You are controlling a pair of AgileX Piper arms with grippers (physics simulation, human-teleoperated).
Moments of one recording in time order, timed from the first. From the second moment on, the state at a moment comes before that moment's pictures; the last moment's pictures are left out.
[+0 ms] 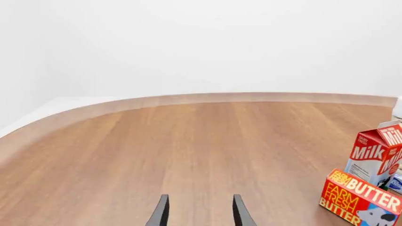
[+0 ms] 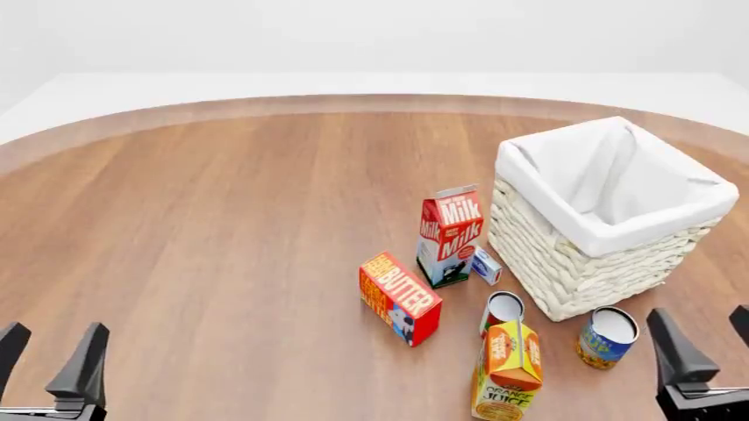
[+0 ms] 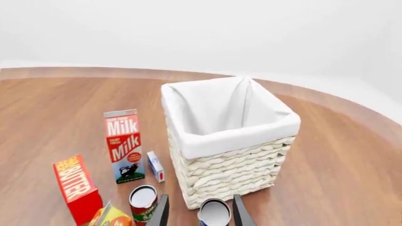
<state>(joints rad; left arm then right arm) 0.00 0.00 0.00 0.00 0.00 0.00 0.12 -0.19 0.21 -0.05</state>
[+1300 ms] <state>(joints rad) 0.00 0.00 0.00 0.00 0.00 -0.08 0.45 -0.02 -0.07 -0.02</state>
